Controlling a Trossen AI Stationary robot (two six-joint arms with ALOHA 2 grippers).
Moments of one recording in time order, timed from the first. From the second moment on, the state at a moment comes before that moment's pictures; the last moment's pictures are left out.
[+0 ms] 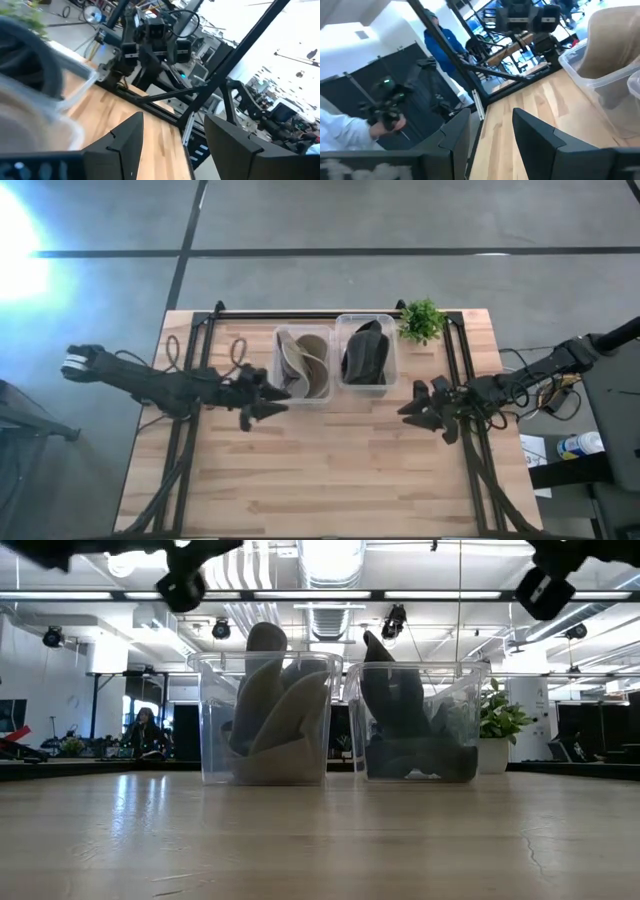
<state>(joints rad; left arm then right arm) -0.18 0.91 0.52 0.45 -0.08 -0.60 0.39 0.58 0.30 0.33 0.16 0.64</state>
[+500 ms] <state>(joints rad) -0.18 0.44 0.17 0.45 -0.13 -0.34 0.37 0.37 0.08 0.32 0.31 0.62</state>
